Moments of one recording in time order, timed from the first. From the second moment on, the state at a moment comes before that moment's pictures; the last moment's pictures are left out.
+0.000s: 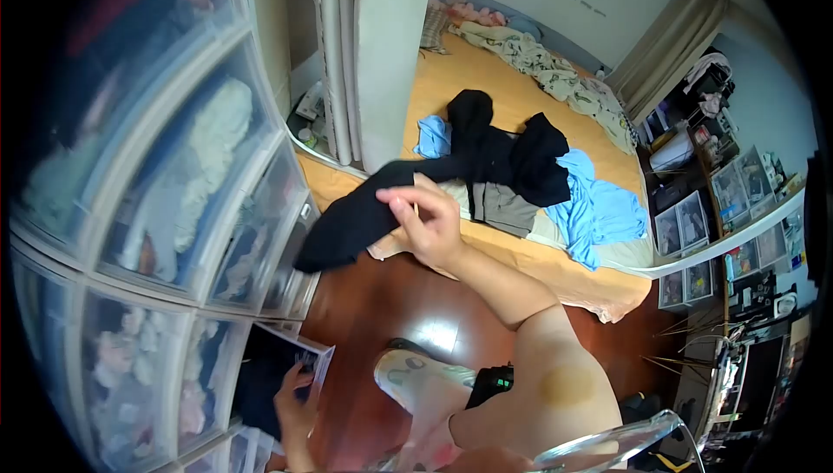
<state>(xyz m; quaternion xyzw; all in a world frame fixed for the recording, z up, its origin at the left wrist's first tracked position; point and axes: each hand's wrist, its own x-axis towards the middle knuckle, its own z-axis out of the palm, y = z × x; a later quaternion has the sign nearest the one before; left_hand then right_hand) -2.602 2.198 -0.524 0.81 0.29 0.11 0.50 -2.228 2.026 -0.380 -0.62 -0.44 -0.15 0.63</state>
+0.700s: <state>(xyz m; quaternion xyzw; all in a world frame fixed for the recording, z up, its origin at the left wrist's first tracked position) -2.512 2.087 -0.145 0.28 0.14 0.17 0.93 -2.410 1.873 -0.156 -0.65 -0.49 0.21 0.54</state>
